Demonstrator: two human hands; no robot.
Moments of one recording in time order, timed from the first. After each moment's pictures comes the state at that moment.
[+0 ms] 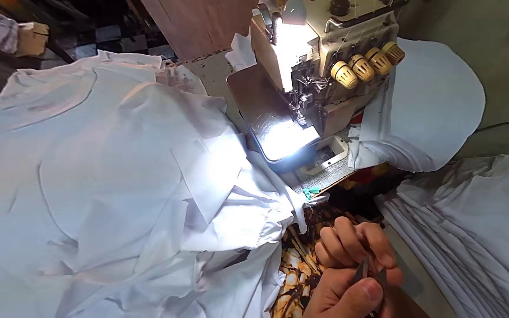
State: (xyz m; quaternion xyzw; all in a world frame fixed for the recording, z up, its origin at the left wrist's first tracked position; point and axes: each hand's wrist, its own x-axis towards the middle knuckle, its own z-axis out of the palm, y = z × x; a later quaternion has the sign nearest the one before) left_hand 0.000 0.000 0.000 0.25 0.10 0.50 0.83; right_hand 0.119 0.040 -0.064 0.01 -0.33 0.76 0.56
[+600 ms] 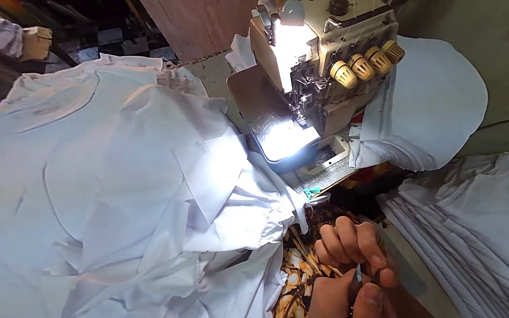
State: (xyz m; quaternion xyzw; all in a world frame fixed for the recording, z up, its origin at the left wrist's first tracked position) left_hand 0.002 -0.010 0.008 0.51 0.29 0.56 0.58; right_hand 0.104 0.059 -0.033 0.04 -0.39 0.72 0.57
